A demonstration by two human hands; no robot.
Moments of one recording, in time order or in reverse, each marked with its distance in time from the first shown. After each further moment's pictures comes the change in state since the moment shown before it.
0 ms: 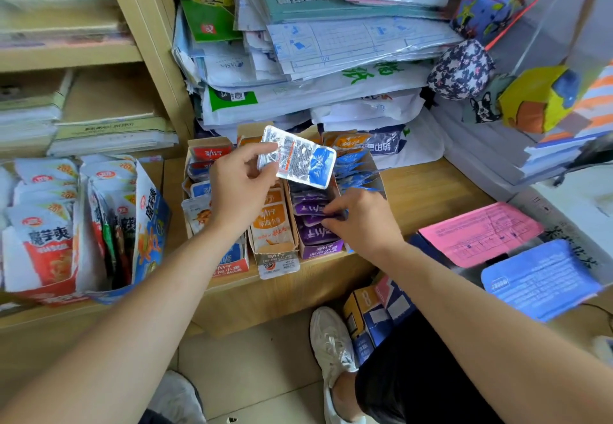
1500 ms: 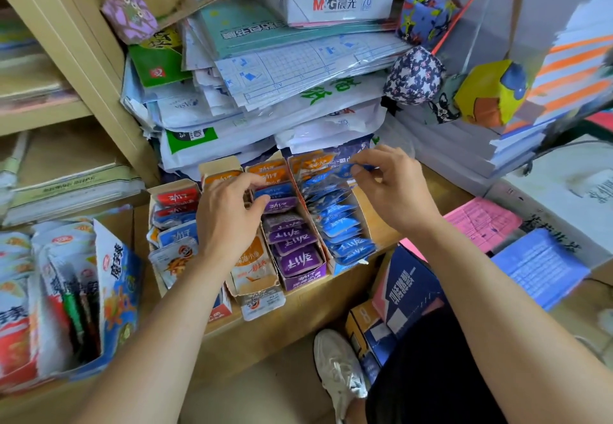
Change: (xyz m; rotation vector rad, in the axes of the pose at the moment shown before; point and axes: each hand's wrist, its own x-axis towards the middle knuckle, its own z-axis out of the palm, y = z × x) left_hand 0.026 -0.004 0.031 0.595 -0.103 0.167; right_hand 0.027 0.032 -0.074 0.116 0.389 -0.062
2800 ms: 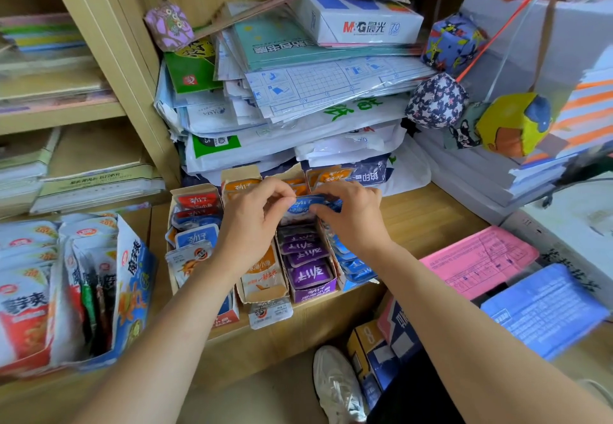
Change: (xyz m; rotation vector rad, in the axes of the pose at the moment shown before) left_hand -0.002 0.005 -0.014 -0.390 -0.026 0.219; right_hand 0.004 -0.021 0.070 -0.002 -0.116 -0.003
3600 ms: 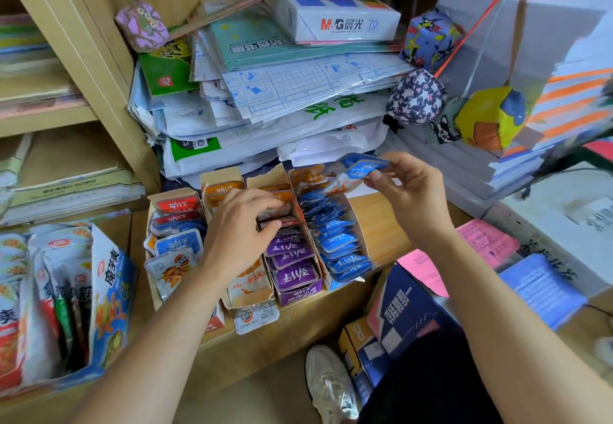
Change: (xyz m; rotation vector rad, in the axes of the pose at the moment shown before) left_hand -0.001 -0.014 0.017 0.335 -0.131 -0.079; right_hand -0.004 0.049 -0.077 0.598 0.171 0.089
